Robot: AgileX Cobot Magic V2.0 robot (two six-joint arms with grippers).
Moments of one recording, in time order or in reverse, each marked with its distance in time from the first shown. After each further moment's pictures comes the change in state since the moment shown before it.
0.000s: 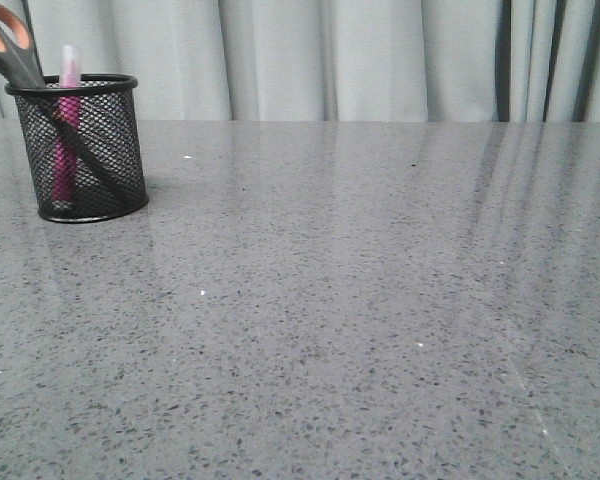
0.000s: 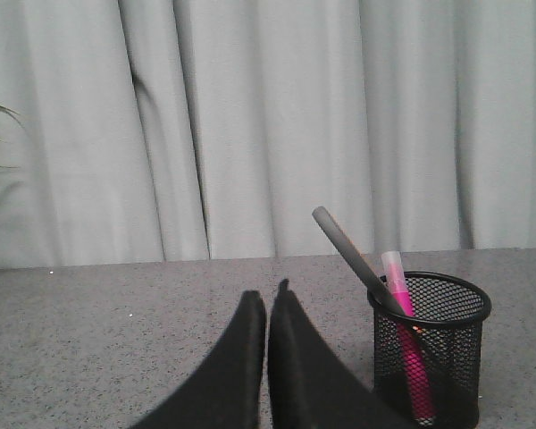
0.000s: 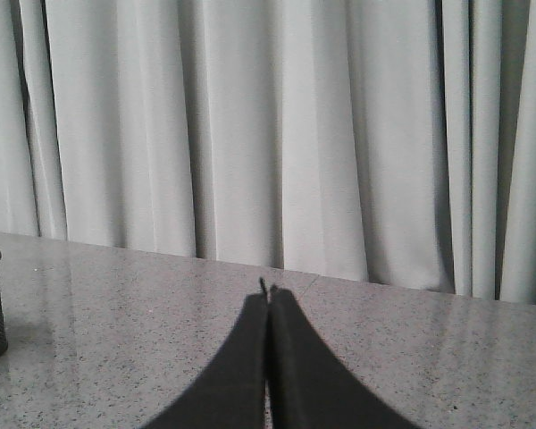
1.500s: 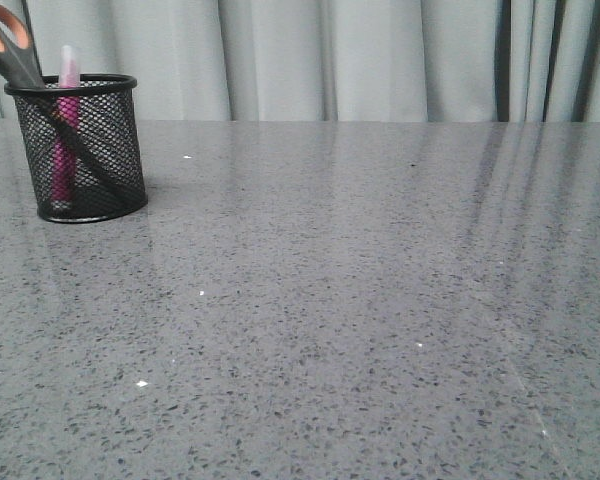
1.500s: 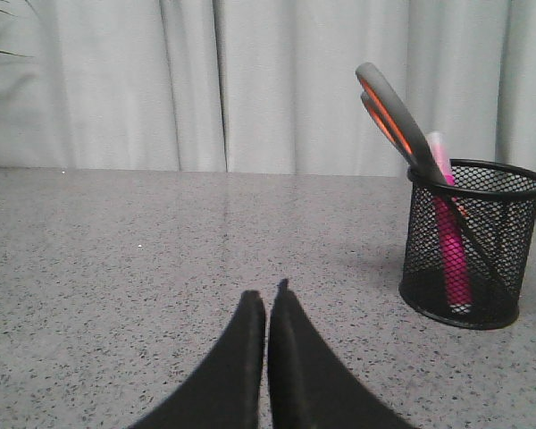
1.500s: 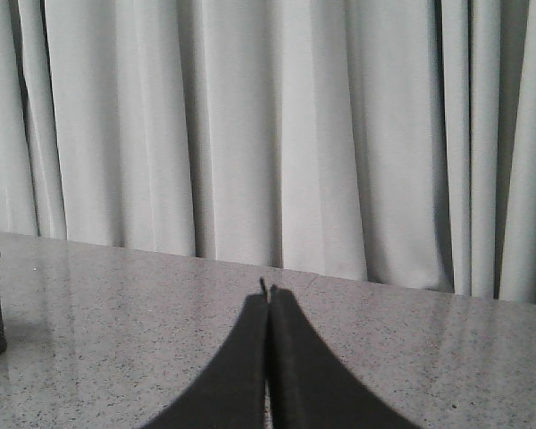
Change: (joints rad) left arm -0.053 -0.069 0.269 0.634 -0.148 -0.670; right arm 0.000 0.000 0.000 0.000 0.002 0.000
